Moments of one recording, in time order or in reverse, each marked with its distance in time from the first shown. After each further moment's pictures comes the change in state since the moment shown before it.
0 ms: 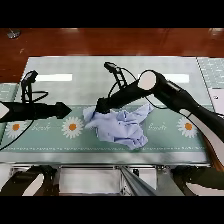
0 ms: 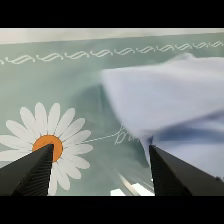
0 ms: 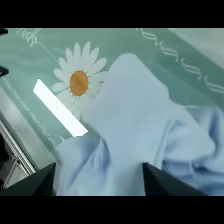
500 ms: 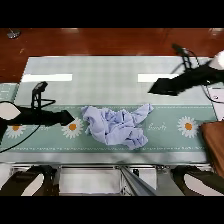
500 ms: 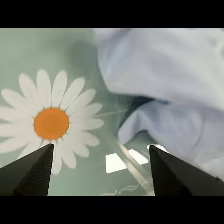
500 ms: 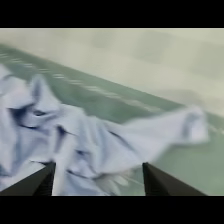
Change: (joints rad) left arm 0.000 -0.069 -0.106 -0.008 -0.013 0.009; right arm -0.608 0.265 -0.136 -0.172 0.303 -0.021
